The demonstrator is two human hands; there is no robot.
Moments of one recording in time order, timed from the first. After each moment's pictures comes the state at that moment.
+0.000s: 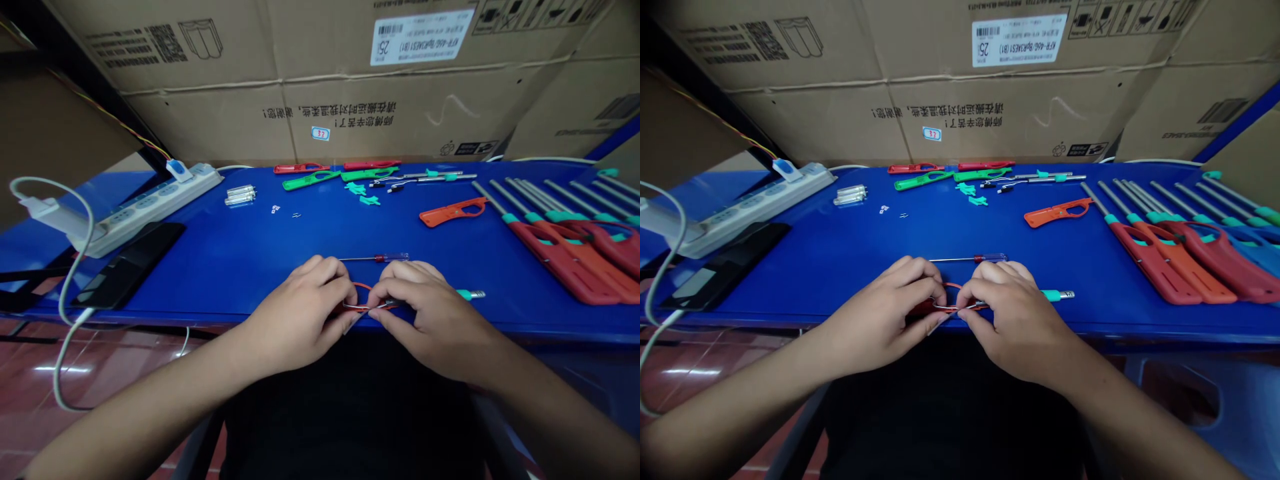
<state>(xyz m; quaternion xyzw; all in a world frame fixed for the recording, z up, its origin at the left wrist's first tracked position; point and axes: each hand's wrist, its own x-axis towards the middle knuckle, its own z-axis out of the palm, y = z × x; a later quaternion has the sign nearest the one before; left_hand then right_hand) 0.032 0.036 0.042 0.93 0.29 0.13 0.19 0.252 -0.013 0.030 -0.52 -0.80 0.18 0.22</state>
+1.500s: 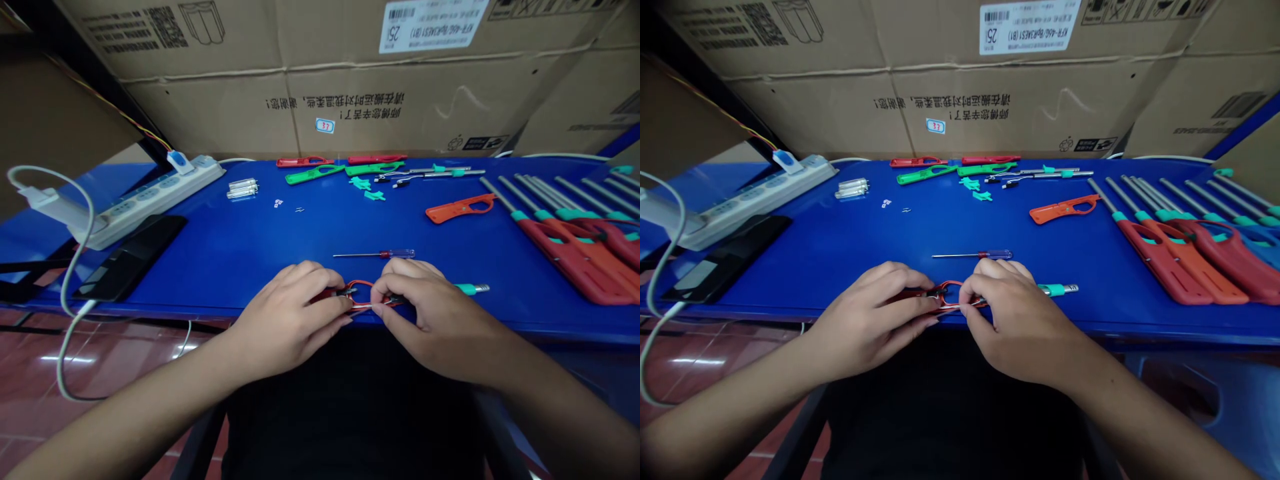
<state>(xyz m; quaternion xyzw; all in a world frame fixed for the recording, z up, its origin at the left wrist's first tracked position) 0.009 0.031 0.030 0.95 0.24 0.19 0.10 0.246 -0.013 0.036 -0.54 -0.79 0.21 0.19</state>
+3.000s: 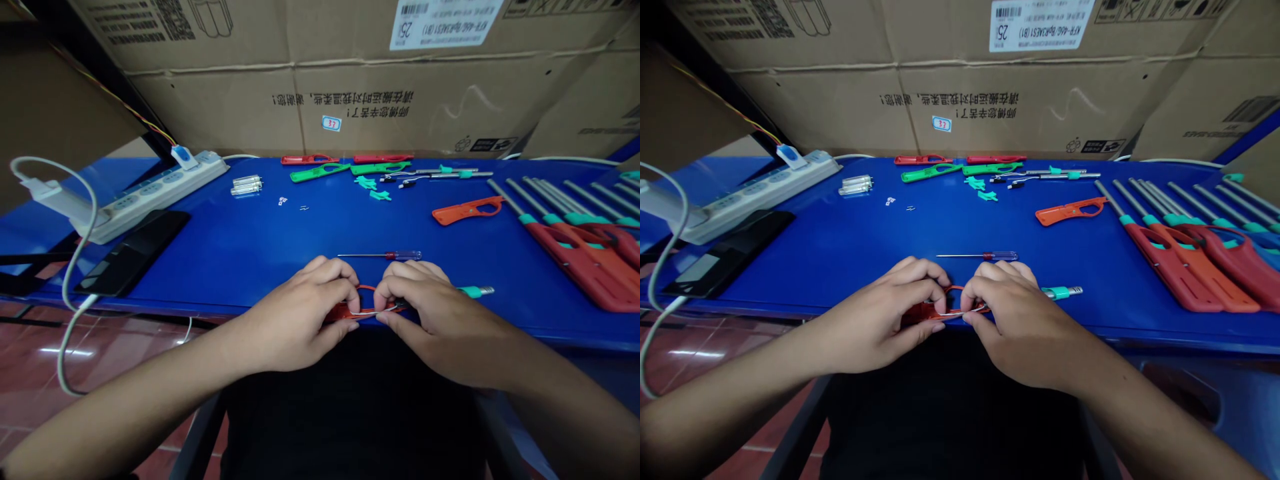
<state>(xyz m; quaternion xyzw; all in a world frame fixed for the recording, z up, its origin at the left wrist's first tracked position) 0.021 0.038 0.042 0.92 0.27 0.13 0.27 0.248 -0.010 0.040 -0.53 -0.81 0.22 0.13</state>
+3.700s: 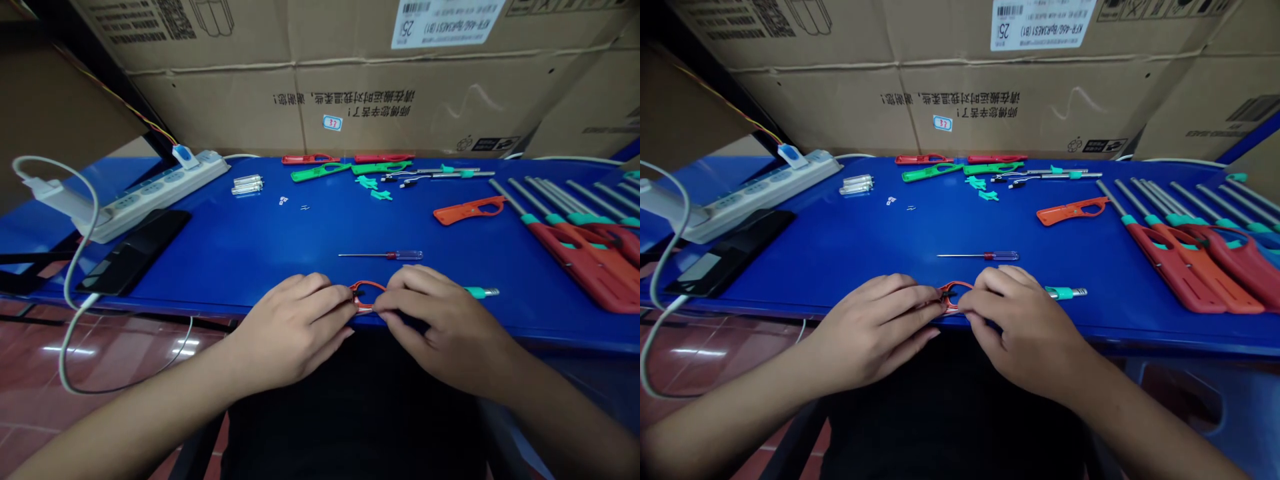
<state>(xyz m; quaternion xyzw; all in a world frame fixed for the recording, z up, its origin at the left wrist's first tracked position) 0.006 0.022 0.024 0.96 0.21 0.19 0.01 0.250 -0.018 0.025 -0.46 -0.84 0.15 0.24</state>
